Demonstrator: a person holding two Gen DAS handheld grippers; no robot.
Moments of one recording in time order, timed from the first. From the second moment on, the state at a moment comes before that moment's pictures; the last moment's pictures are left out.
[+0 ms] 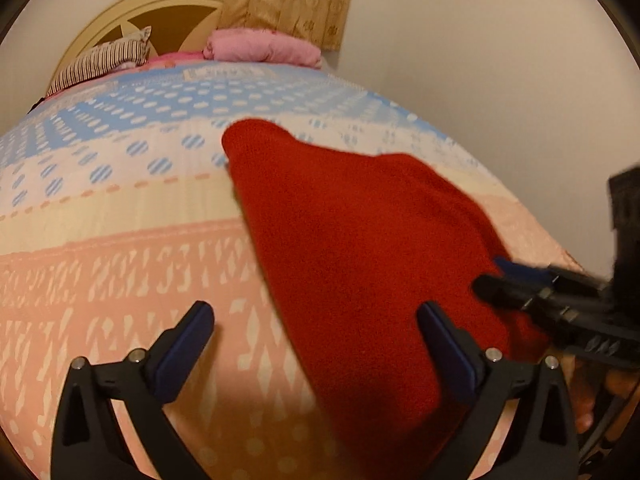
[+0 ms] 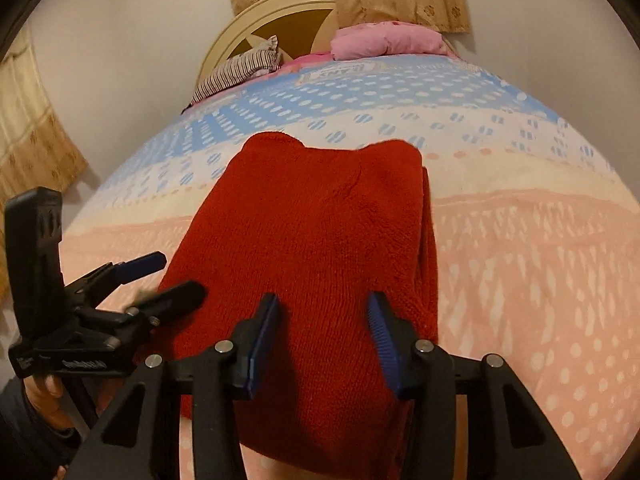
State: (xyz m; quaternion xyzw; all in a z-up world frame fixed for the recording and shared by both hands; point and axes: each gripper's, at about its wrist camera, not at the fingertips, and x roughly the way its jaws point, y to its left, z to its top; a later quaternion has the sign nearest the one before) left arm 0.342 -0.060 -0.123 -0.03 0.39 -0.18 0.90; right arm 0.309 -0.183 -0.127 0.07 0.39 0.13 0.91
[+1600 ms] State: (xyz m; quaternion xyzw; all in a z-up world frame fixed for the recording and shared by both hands) left arm 0.348 -0.047 -0.133 -0.09 0.42 -0.21 0.88; right arm 0.358 -0.208 -0.127 0.08 0.37 0.15 0.91
